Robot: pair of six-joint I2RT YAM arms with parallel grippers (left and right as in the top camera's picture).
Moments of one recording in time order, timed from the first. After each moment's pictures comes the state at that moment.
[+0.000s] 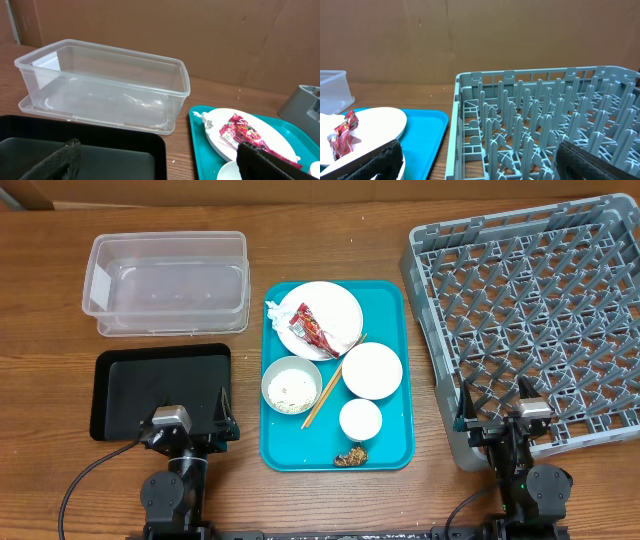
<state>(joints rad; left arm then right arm) 0.01 0.00 0.01 -0.08 -0.02 -0.21 -0.01 0.01 0.02 -0.03 -0.09 0.02</state>
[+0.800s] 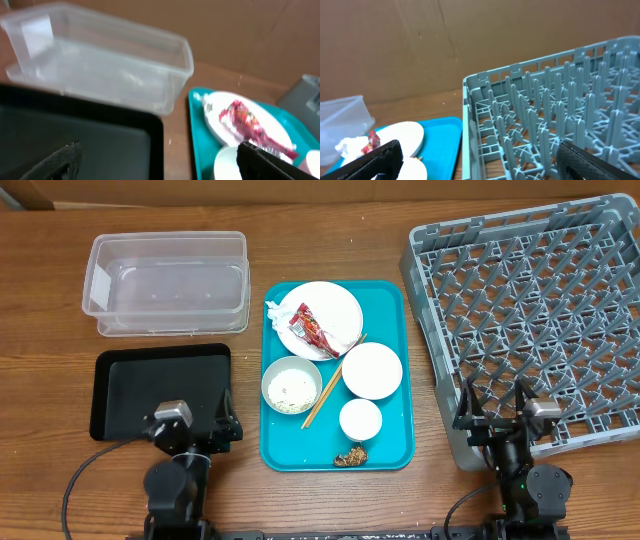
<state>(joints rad) 0.01 0.14 0.01 -0.08 0.00 -0.29 -0.01 0.01 0.02 -0.03 -0.09 0.24</state>
